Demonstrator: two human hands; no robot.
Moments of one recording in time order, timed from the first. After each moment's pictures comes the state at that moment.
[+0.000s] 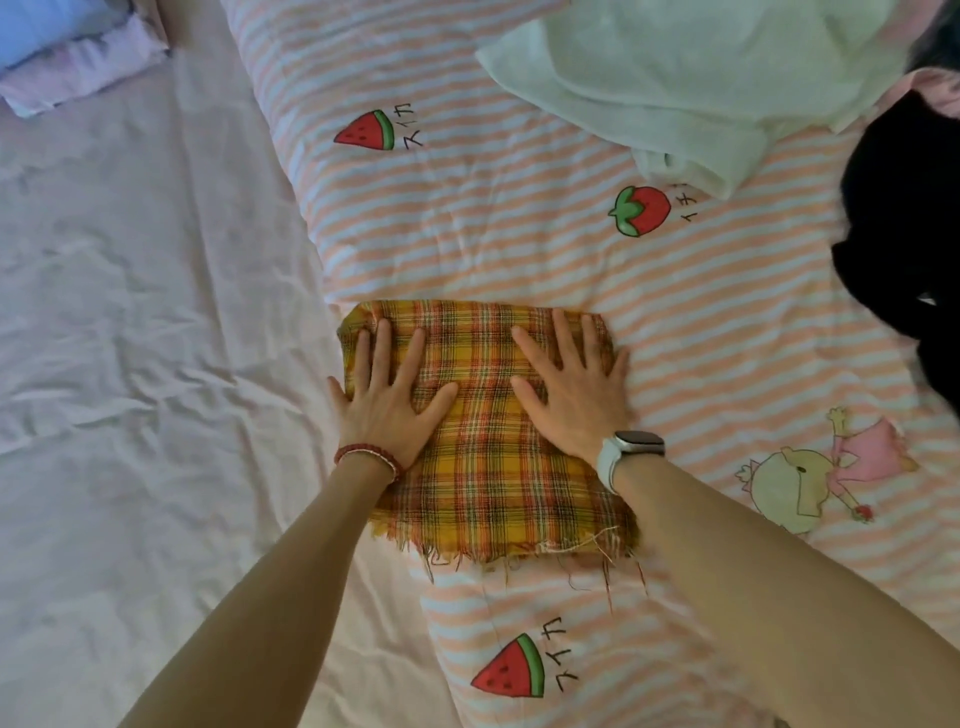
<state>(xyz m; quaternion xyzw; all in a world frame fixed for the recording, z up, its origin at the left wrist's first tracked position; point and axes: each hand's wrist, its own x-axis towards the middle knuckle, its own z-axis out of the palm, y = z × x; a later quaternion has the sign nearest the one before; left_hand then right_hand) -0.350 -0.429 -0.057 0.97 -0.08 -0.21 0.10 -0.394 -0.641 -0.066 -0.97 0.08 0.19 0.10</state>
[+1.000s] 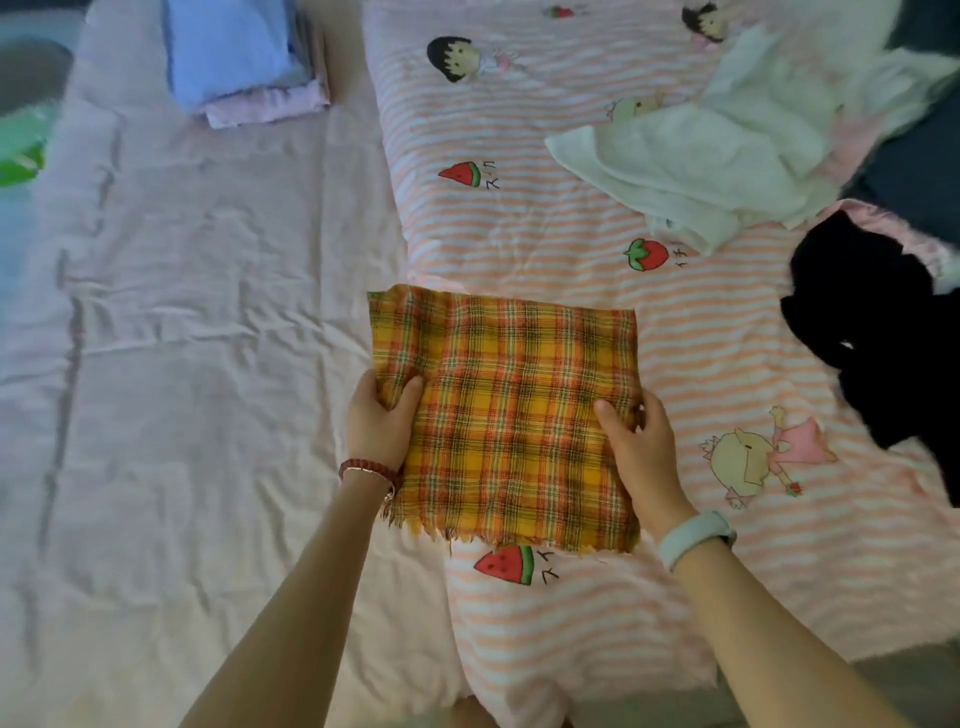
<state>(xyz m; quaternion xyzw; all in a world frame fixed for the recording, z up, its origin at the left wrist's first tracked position) -0.462 -0.384 0.054 0.83 0.18 -0.04 0.53 -0.519 -0.620 0.049 -0.73 0.28 0.01 0.62</state>
